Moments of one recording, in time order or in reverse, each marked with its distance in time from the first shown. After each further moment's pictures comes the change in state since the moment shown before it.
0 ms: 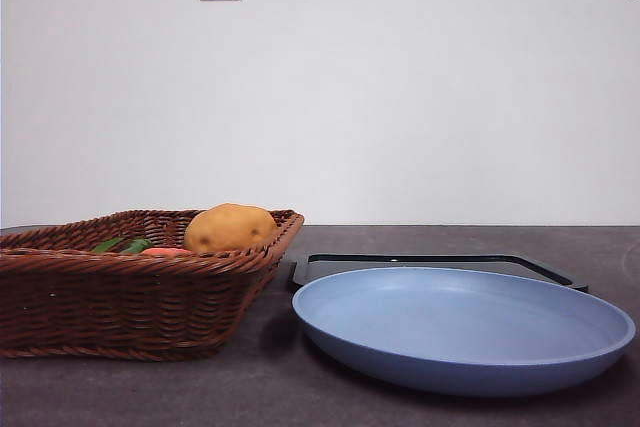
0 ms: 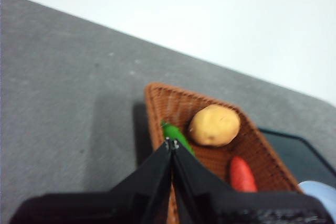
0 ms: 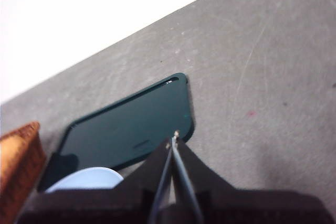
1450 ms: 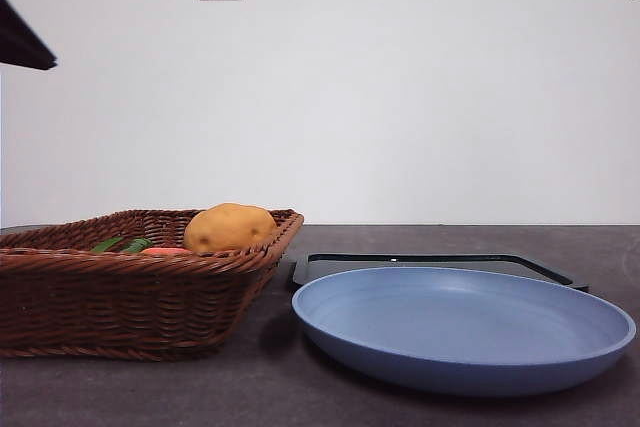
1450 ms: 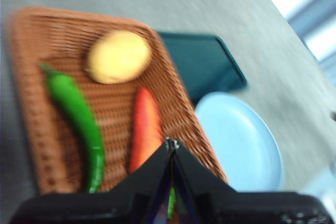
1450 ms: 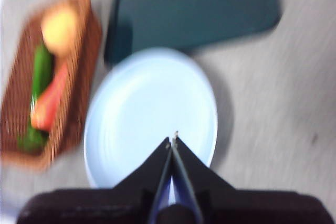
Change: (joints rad) left arm -0.056 0.852 0.631 -0.320 0.411 0.214; right arm 0.000 0.708 0.531 -0.416 -0.433 -0.138
